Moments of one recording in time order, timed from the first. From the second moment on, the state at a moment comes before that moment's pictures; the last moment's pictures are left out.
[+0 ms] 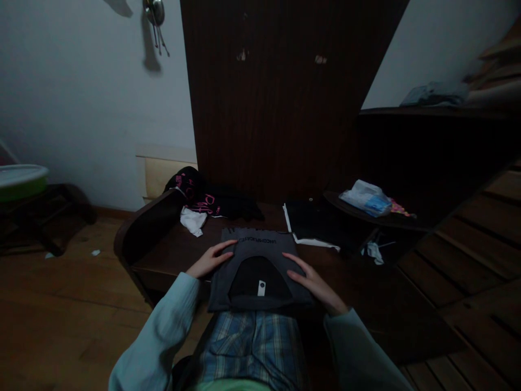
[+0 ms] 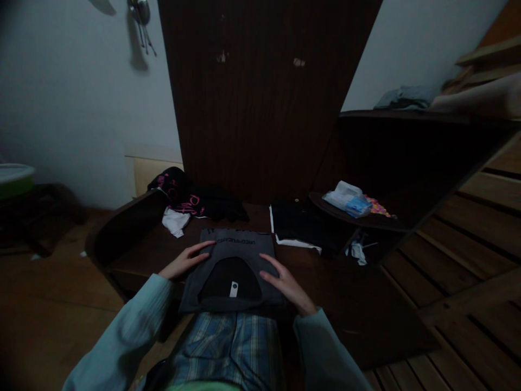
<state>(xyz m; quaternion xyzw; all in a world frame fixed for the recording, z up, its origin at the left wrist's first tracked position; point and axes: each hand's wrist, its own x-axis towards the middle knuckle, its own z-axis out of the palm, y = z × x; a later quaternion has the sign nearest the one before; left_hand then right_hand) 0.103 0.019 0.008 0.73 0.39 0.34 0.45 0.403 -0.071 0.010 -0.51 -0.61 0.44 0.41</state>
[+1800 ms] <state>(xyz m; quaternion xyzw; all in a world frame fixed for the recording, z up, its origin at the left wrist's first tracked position) 0.081 -0.051 0.022 0.75 0.48 0.40 0.20 0.409 0.005 0.078 -0.66 -0.67 -0.05 0.34</state>
